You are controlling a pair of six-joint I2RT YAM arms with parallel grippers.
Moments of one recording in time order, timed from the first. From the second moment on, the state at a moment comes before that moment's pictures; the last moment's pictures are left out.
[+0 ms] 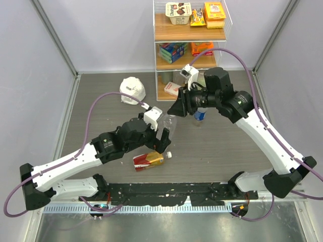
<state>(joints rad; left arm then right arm) -1.06 1.04 1.00 -0.43 -0.19 -0.30 0.62 1.32 1.56 -0.73 -0.52 0.24</state>
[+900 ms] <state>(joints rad) -1.06 1.07 0.91 -0.34 -0.13 -0.31 0.49 1.32 1.52 -0.65 -0.61 0.40</state>
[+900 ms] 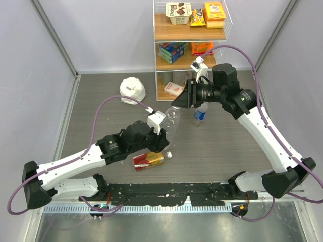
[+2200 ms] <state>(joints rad) -1.06 1.16 1.00 -0.50 -0.27 -0.40 0.69 1.33 1.41 -0.48 -0.03 0.55</state>
